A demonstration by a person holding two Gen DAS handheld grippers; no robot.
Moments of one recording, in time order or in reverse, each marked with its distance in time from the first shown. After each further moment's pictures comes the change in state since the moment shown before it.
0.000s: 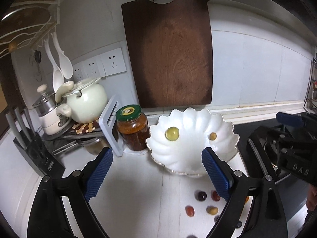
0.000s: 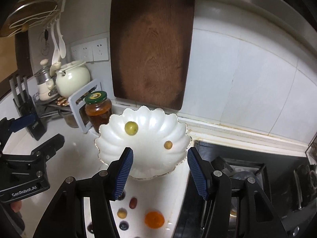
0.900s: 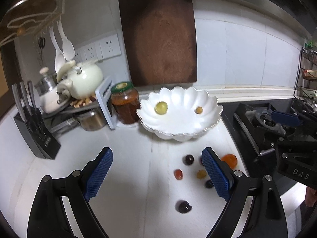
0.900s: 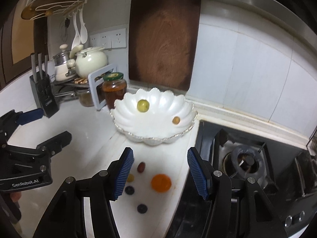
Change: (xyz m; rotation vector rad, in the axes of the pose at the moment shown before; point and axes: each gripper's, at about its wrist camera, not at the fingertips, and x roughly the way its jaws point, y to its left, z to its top) left arm -0.041 -0.018 -0.075 -0.005 0.039 -0.054; right arm -0.043 0.009 -0.080 -0.045 0.006 0.055
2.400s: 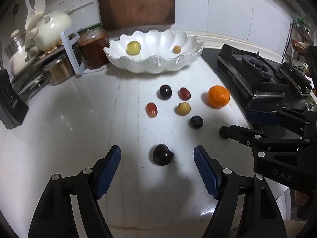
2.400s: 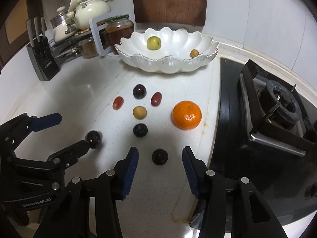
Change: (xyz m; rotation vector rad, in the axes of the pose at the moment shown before) left arm 0.062 -0.029 -0.093 0.043 0.248 -0.145; right arm 0.067 0.017 -0.094 0.045 0.275 0.090
